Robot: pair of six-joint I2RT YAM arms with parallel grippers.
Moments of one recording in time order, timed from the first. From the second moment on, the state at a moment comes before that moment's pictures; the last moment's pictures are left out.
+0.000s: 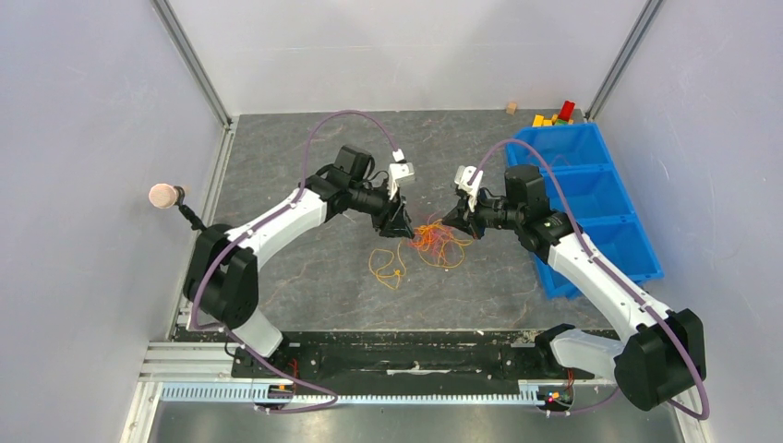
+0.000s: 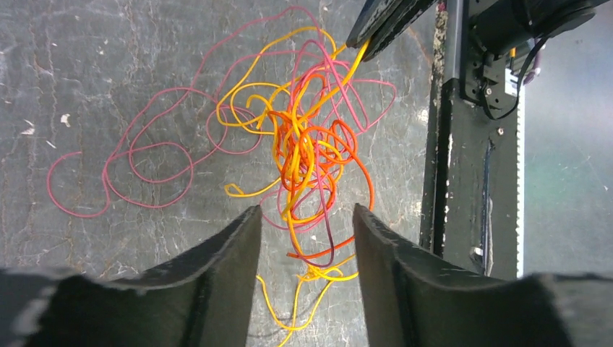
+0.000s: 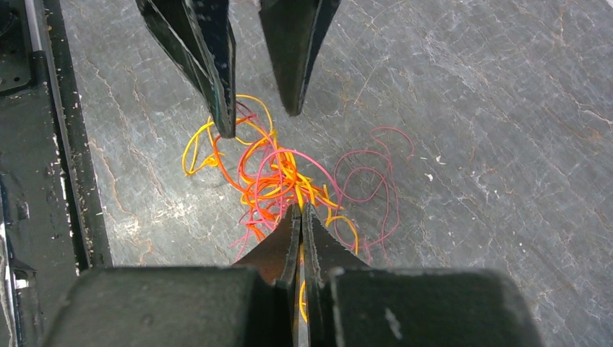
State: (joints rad) left arm -0.54 1.61 1.20 -0.39 0.87 0.32; right arm 0.40 1.16 0.87 -0.23 -0.72 -0.41
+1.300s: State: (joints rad) left arm 0.04 1.27 1.58 0.22 1.09 -0.86; right arm 0.26 1.40 0.65 -0.08 -0.27 -0.69
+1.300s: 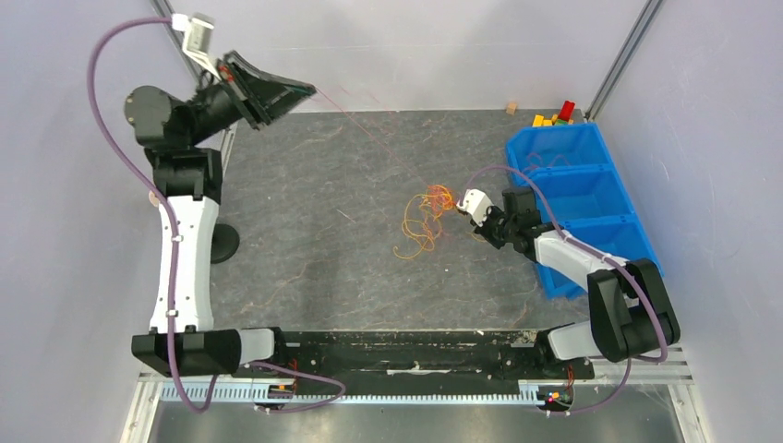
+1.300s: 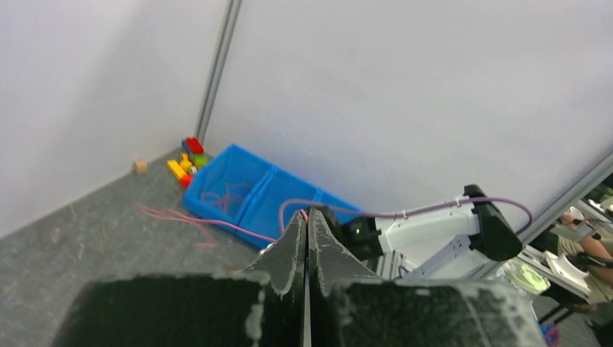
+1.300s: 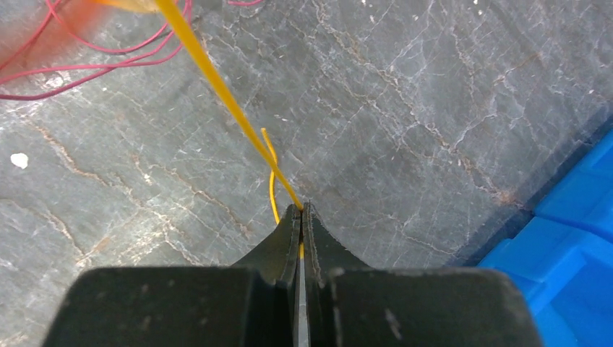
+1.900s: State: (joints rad) left arm 0.39 1.47 1.96 0.47 1.13 -1.30; right arm 0.24 1.46 0.64 0.05 -0.29 -0.74
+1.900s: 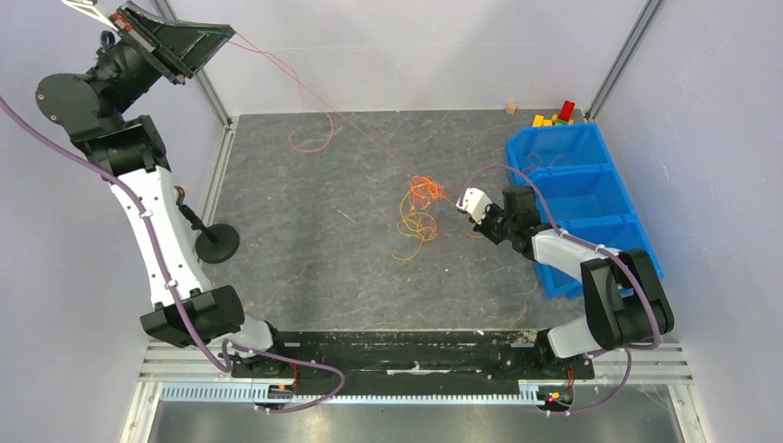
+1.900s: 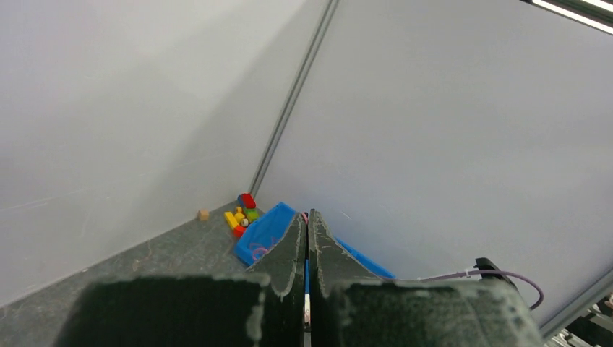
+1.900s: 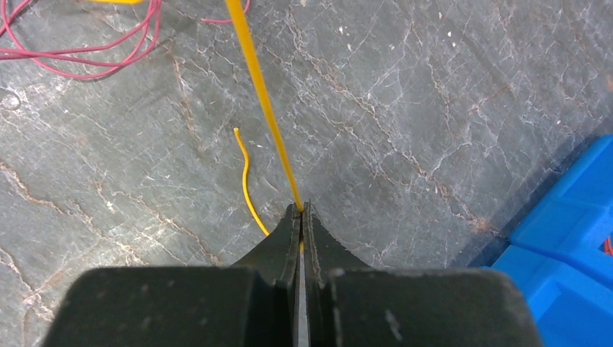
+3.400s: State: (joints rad) left arm 0.01 1.12 1.42 0.09 1.03 -0.77; right arm 0.64 1.70 1.10 -0.13 -0.45 -0.26
